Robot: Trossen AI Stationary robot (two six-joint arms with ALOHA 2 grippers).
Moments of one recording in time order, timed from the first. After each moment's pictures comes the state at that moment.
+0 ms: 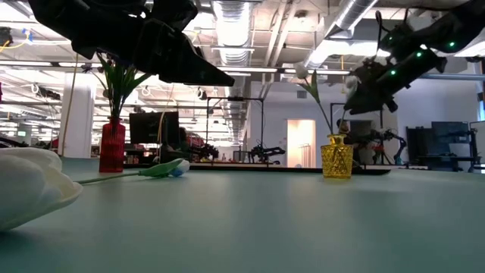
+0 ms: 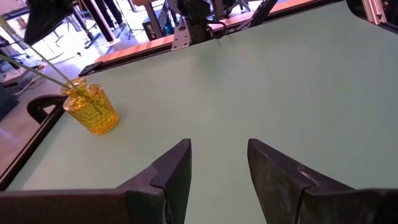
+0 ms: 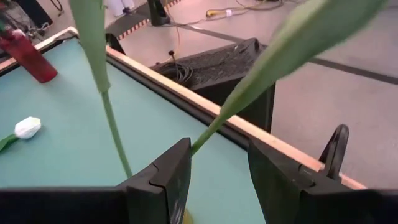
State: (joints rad) left arm -0.12 1.46 0.59 0.56 -0.19 0.21; right arm -1.11 1.03 0.61 -0.07 -0.34 0.02
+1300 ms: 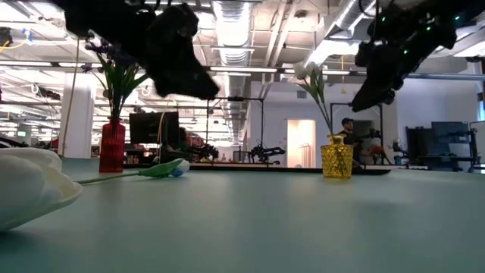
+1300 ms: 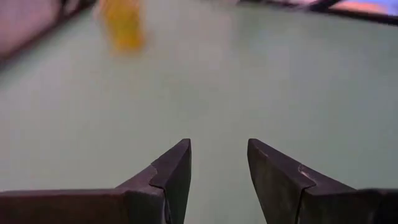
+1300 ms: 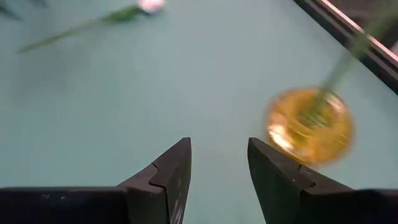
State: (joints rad) left arm -0.13 1.39 0.67 0.23 -0.31 -0.25; right arm -0.70 0.92 0.67 -0.52 -0.31 -0.07
